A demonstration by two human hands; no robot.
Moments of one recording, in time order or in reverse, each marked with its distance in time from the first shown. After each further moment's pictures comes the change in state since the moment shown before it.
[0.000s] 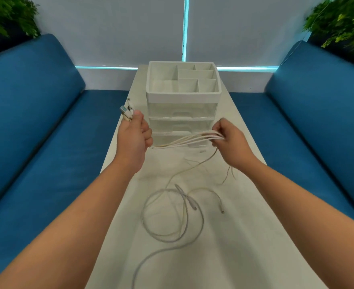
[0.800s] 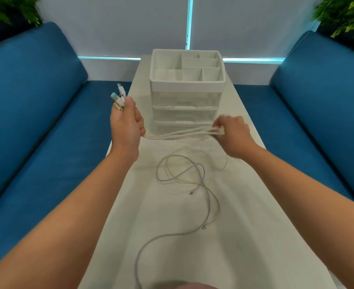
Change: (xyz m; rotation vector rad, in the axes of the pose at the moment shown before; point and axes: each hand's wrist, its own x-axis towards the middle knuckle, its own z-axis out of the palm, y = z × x) left_hand -0.006 0.002 -0.018 0.080 0.091 0.163; right_hand 0.006 0.015 0.005 -0.634 -0.090 -0.018
